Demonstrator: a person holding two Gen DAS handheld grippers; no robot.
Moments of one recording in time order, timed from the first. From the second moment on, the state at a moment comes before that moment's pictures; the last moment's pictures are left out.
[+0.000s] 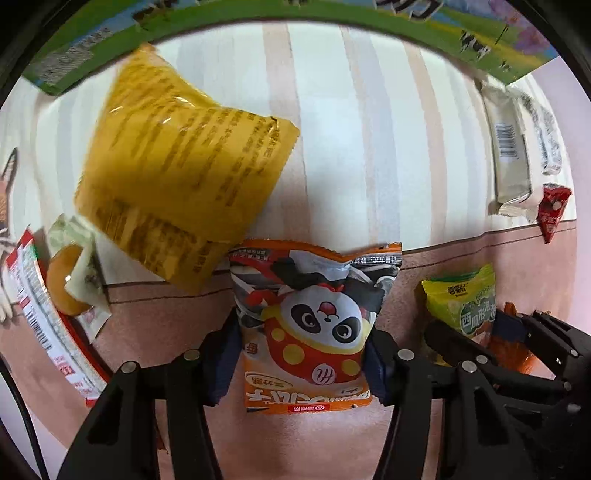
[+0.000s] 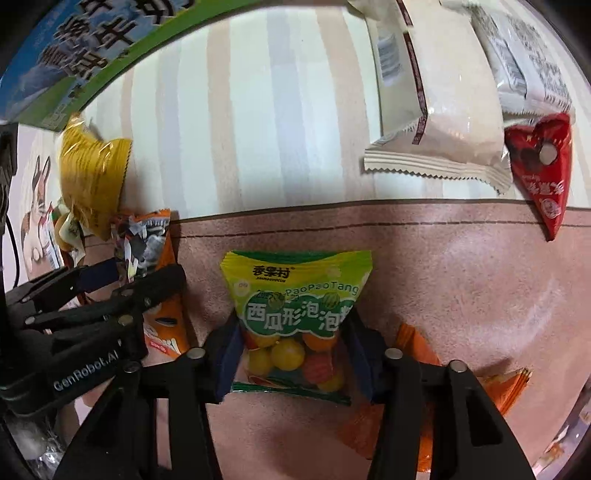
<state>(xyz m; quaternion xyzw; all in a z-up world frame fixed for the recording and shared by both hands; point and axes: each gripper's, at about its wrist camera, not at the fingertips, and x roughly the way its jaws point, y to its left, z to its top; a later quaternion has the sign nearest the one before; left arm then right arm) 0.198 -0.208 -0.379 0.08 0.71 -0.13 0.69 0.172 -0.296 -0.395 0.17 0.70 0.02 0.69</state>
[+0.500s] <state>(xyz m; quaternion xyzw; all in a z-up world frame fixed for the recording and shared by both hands) 0.185 -0.185 -0.246 -0.01 0.64 -0.18 0.75 0.156 -0.324 -0.286 0.24 0.63 0.08 0.74</state>
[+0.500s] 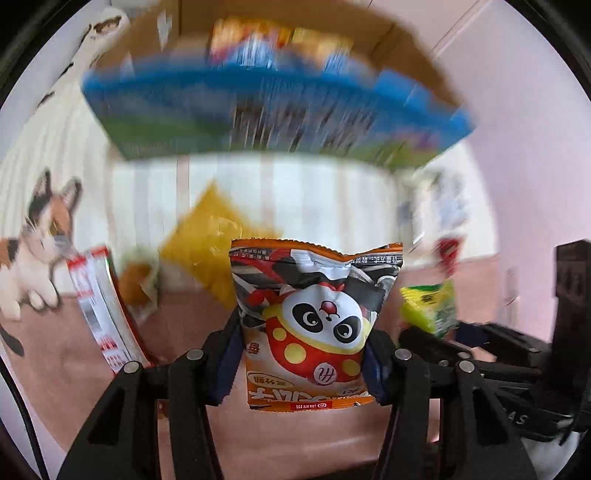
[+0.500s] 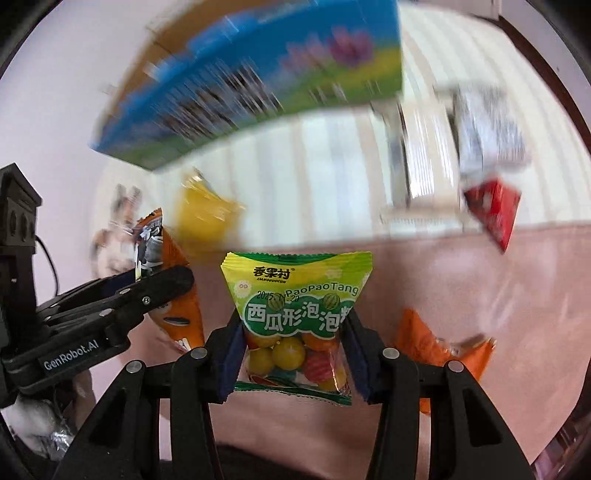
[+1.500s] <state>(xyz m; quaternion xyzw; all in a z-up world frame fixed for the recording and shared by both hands) 0.508 -0.141 -0.201 0.03 0.63 -0.08 0.78 0.472 -0.390 -0.221 0.15 0.58 0.00 0.80</state>
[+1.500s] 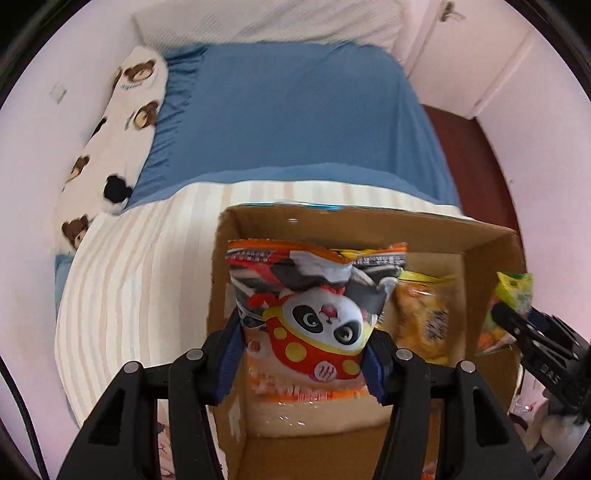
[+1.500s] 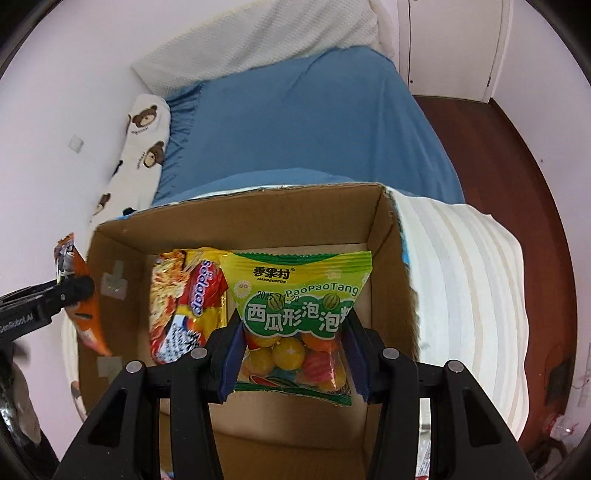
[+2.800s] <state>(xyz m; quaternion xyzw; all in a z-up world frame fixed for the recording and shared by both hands) 0.332 -0.156 -0.116 0.04 0.50 -0.11 0.86 0.321 -0.358 -0.130 0.13 0.49 0.01 0.86</state>
